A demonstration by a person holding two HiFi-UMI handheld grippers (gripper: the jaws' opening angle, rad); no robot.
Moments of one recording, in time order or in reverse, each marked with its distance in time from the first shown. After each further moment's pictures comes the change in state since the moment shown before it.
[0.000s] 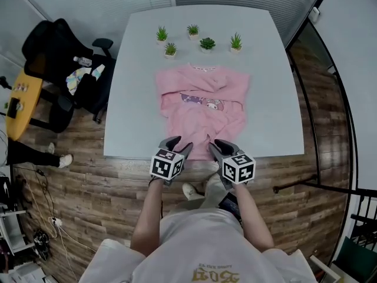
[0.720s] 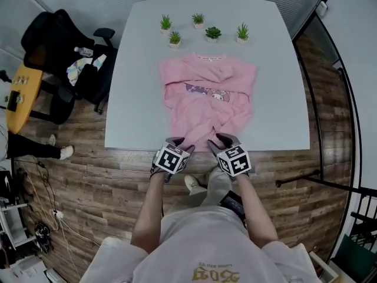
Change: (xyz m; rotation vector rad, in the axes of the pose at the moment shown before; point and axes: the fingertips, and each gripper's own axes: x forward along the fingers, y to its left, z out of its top) left arm 0.014 0.001 -0.067 0.085 0.245 -0.034; right arm 0.027 -0.001 -0.040 -0.228 0.198 -0.028
